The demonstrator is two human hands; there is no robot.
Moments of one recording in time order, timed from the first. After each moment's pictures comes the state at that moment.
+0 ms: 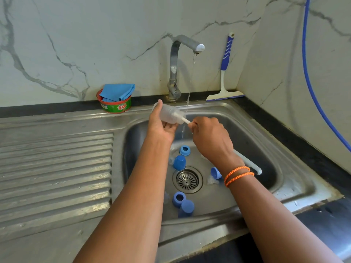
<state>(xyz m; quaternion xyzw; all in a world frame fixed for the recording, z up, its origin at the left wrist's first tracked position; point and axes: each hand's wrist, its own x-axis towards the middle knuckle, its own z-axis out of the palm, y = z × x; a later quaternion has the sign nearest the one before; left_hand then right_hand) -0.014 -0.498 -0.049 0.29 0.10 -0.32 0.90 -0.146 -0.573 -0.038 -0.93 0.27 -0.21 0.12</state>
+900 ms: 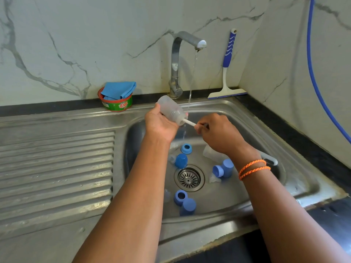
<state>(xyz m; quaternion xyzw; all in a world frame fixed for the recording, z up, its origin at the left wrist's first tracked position) -0.008 -0.498 -0.055 0.25 0.05 -0.37 0.89 -0.154 -0.596 -0.028 -0.94 0.25 -0.14 0.20</state>
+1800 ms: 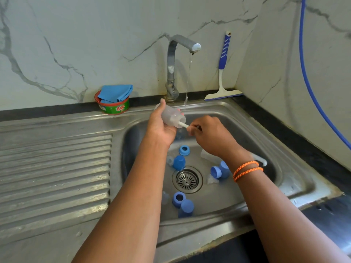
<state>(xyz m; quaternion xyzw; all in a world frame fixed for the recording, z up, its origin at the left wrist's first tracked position) -0.014 -0.499 -0.047 0.33 0.04 -0.36 0.87 -0.151 -0.588 -0.030 -0.93 0.23 -0.14 0.23</state>
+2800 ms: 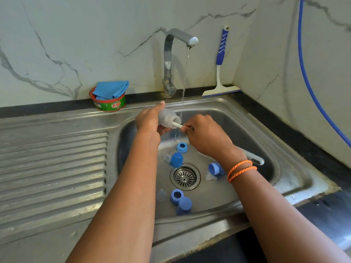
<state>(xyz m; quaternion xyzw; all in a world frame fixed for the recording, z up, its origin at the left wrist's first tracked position) -0.003 -0.488 -0.053 0.58 0.04 -0.25 0.77 -0.147 -0.581 -0.038 -0.95 0.23 -0.14 0.18</state>
